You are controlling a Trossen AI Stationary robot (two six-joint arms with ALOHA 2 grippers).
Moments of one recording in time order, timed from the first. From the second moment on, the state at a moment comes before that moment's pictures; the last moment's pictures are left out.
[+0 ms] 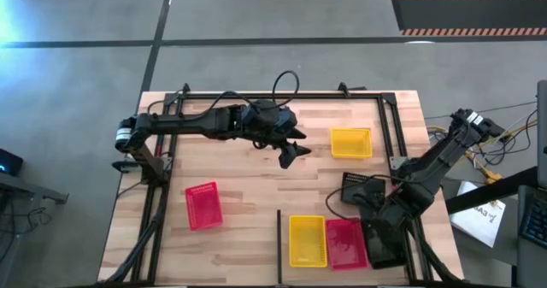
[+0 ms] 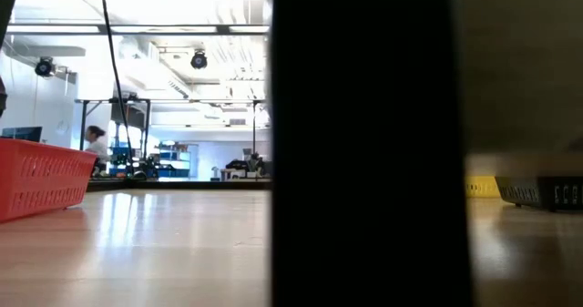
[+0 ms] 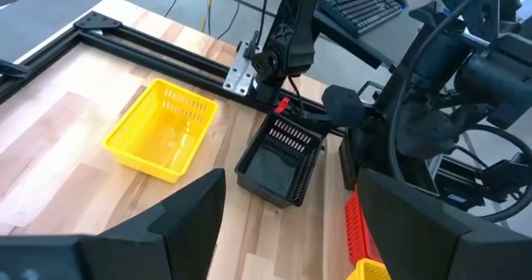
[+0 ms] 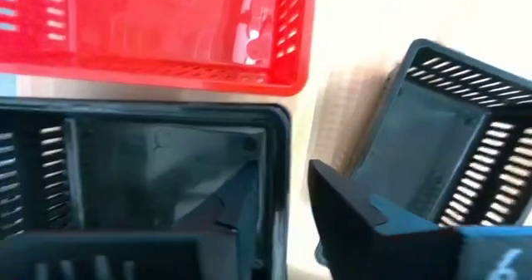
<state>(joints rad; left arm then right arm) 0.06 1.69 1.68 -0.41 0.07 -0.36 0.78 1.25 0.96 -1.05 0.03 0.60</state>
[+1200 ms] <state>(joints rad) 0.05 1.69 1.67 -0.41 0.07 -0.36 0.79 1.25 0.93 -1.02 0.05 0.74</state>
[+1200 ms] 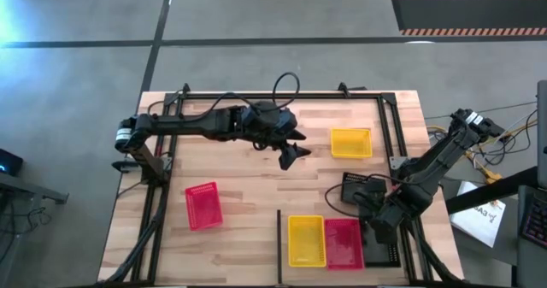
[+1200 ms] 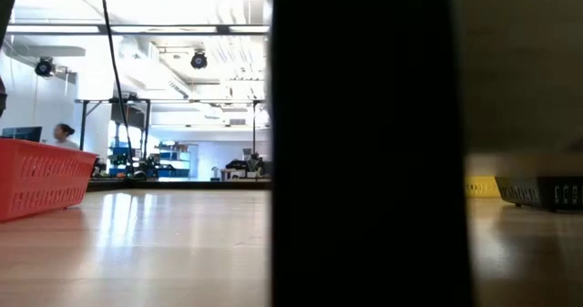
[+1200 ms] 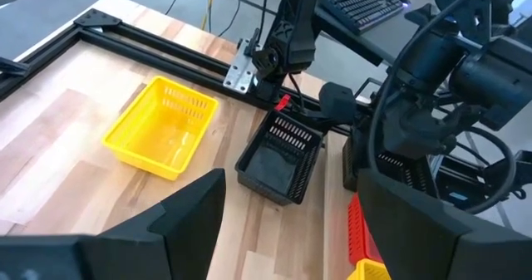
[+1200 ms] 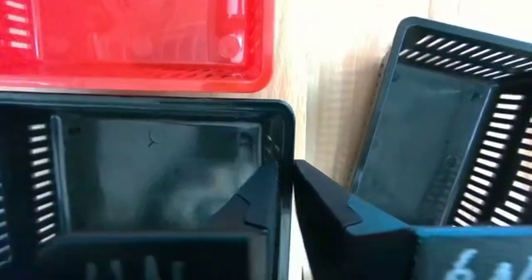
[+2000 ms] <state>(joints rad) 0.00 1.61 1.66 -0.57 0.02 -0.42 0.50 1.24 1.23 -1.51 0.43 1.19</state>
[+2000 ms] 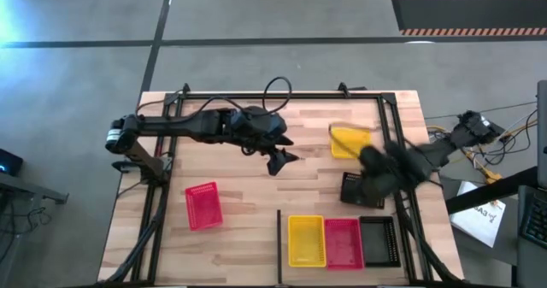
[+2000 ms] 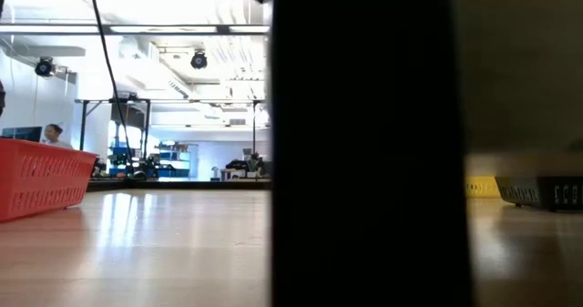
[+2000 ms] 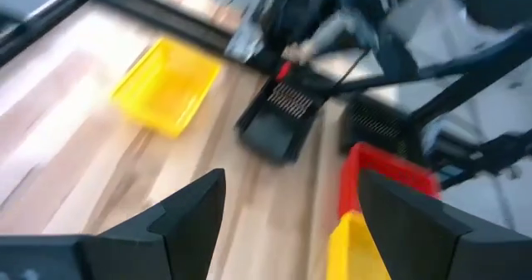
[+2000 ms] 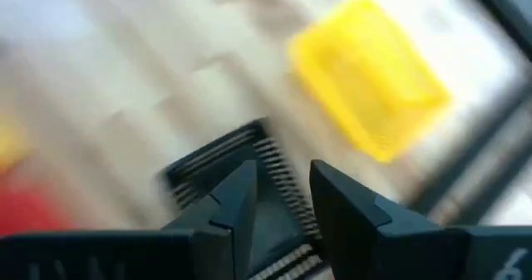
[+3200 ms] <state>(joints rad) -0.17 1.50 1.50 -0.70 -0.18 -0.60 -0.64 1.17 0.64 -0.90 0.08 0.59</state>
